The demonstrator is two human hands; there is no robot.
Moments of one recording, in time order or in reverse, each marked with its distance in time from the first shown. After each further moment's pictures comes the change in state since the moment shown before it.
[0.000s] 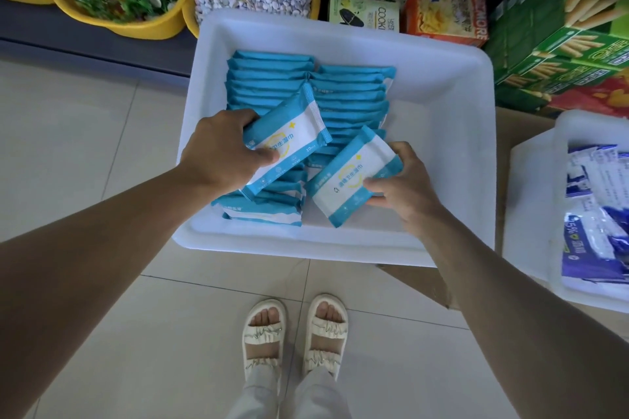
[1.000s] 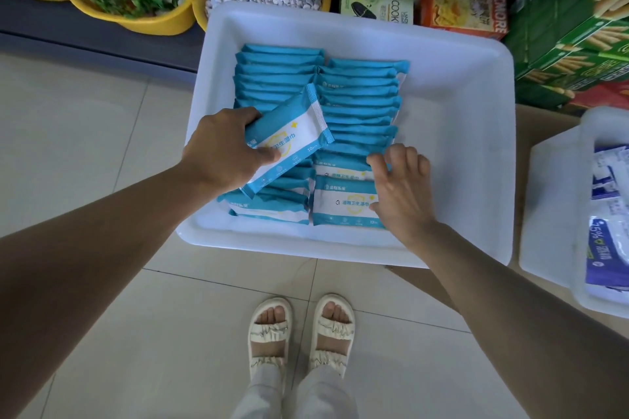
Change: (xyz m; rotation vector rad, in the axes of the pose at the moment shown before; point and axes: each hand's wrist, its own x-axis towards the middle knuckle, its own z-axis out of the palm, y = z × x) left_hand 0.001 -0.009 0.004 0.044 0.016 -0.001; right_hand 0.023 0.042 0.005 -1.487 0.268 -0.766
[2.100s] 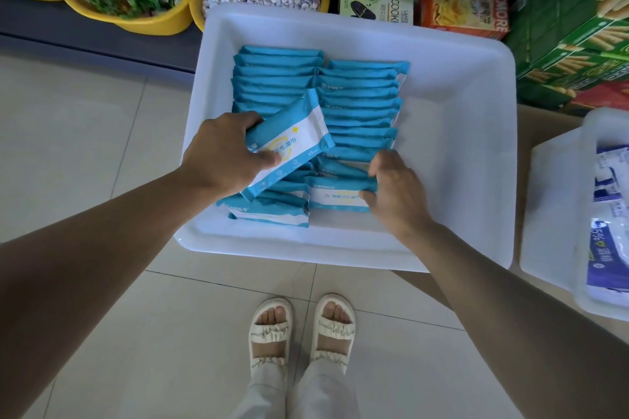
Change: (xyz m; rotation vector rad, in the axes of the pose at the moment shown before) left_hand 0.006 -0.004 0.004 -0.002 -0.018 0.029; right_hand 0.008 -0.008 -0.019 0.396 -0.181 0.168
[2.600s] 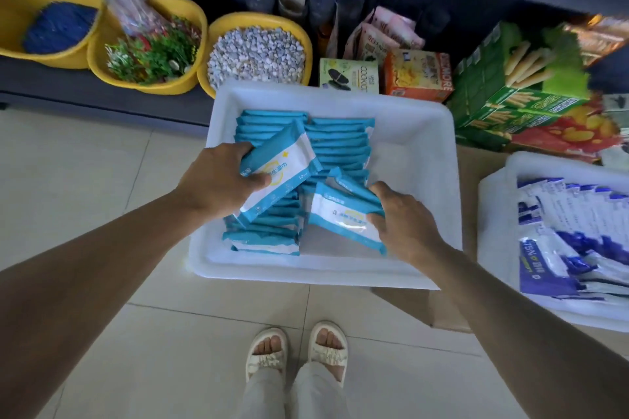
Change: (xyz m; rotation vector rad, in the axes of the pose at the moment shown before) left_hand -0.014 0.043 -0.064 0.045 -0.082 0.015; right_hand -0.033 -0.012 -0.101 -0.040 -0.094 0.002
